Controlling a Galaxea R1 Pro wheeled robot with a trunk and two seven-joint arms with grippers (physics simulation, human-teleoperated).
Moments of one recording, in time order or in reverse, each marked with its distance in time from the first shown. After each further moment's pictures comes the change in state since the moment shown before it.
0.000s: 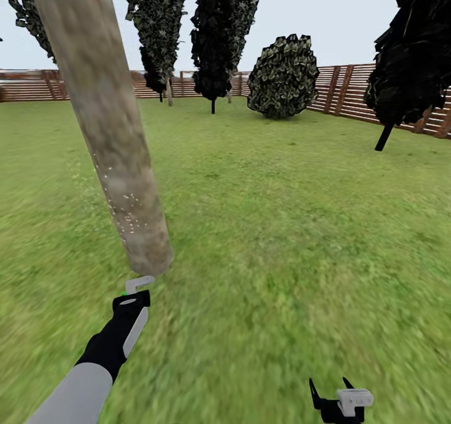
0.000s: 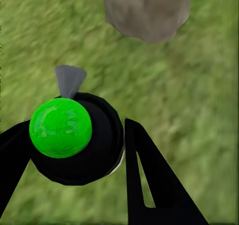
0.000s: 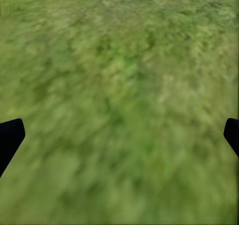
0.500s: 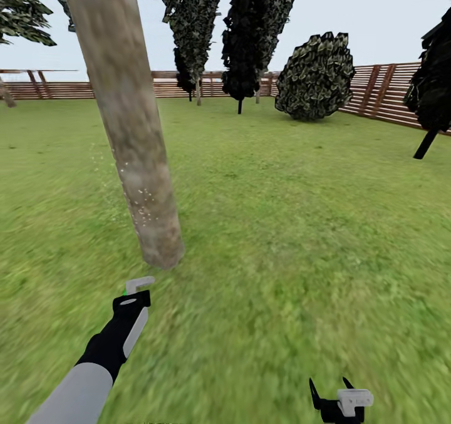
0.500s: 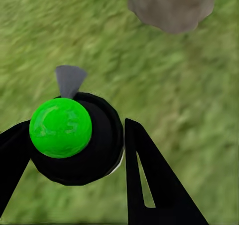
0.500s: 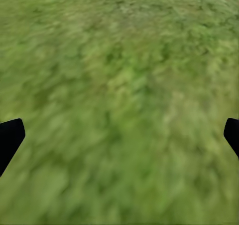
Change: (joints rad) left arm 0.000 -0.001 0.000 0.001 0.000 0.000 0.000; right arm 0.000 0.000 0.000 0.000 0.000 0.000 0.000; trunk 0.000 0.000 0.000
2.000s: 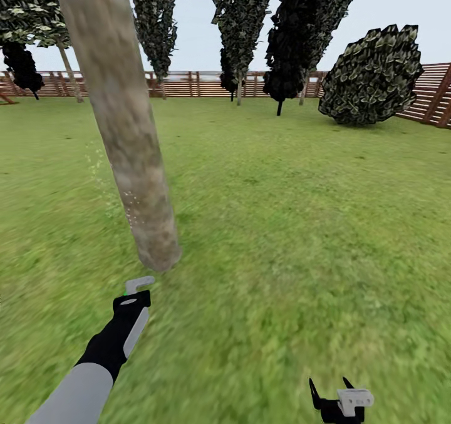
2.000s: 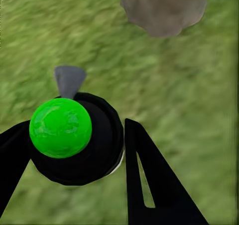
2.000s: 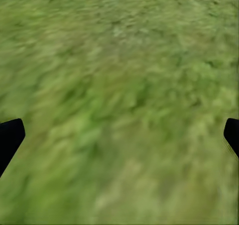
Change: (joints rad) left arm 0.000 -0.001 -0.001 0.000 0.000 0.000 0.000; right arm 0.000 0.000 0.000 0.000 0.000 -0.001 0.000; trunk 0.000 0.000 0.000
